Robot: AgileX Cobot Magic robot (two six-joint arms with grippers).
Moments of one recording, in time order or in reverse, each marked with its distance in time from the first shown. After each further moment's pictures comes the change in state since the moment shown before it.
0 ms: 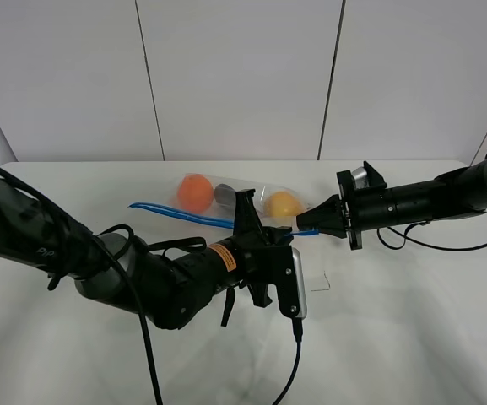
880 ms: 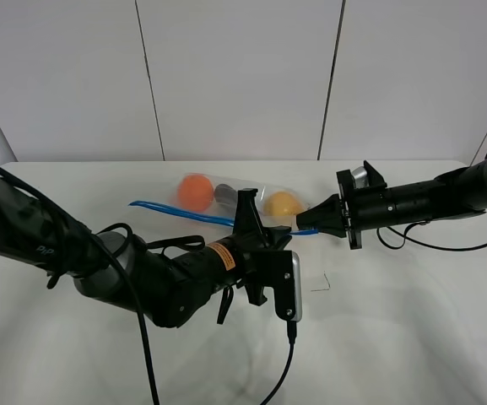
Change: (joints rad) left arm 0.017 0.000 0.000 0.005 0.005 0.082; right arm 0.000 0.000 0.000 0.009 -0.001 0.000
